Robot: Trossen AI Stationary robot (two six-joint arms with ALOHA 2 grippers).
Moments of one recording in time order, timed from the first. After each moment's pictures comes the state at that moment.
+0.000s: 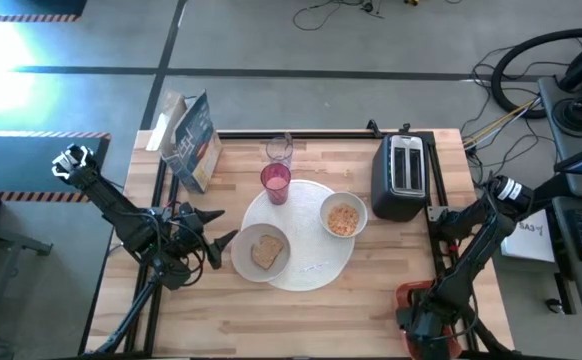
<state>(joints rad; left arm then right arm) -0.76 1.06 0.74 -0.54 -1.22 -0.98 1.01 1.72 0.93 -0.57 -0.44 1.18</state>
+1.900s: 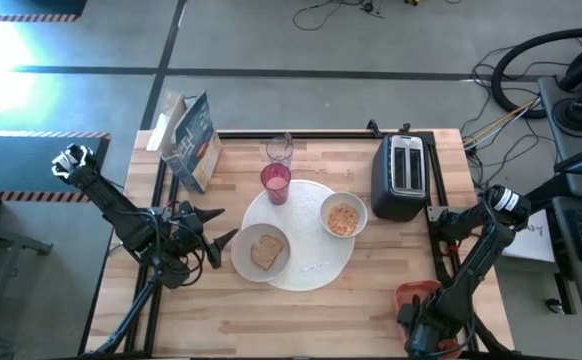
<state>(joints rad) -0.76 1.05 0.74 -0.53 -1.23 -0.93 1.01 1.67 1.09 -0.77 -0.47 1.60</state>
